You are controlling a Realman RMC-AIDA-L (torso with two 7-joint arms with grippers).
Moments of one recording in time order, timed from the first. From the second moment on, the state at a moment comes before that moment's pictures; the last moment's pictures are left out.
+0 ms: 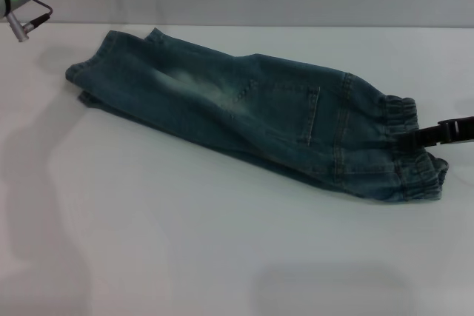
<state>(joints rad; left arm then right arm) -0.79 -2.06 0.65 0.60 1.71 0.73 -1.75 0.66 1.96 -0.68 -0.74 -2.46 -1.42 2.27</state>
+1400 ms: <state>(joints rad) -0.81 -2.06 0.65 0.53 1.65 0.66 -1.62 0.71 2.01 -0.68 -0.64 -2.46 -1.29 2.22</state>
